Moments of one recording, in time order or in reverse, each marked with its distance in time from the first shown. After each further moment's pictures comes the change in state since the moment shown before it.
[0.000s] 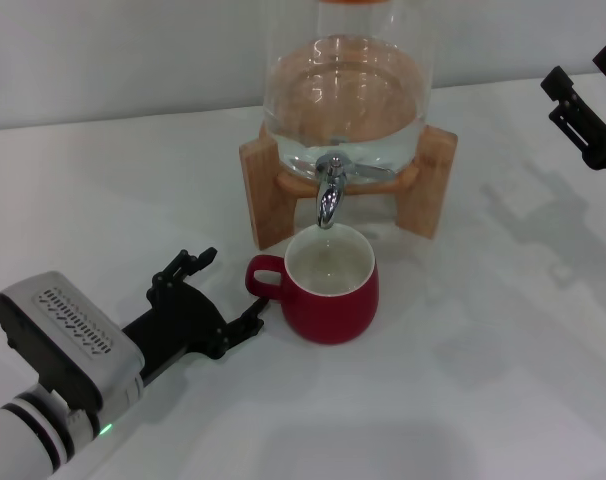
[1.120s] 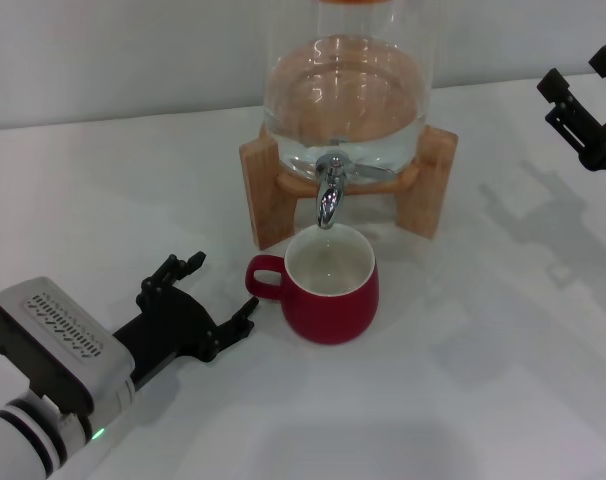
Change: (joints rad) left arm 0.020 -0.001 -0.018 0.002 -0.001 0.003 0.000; right arm 0.000 0.000 -0.007 -0.005 0.000 0.012 0.000
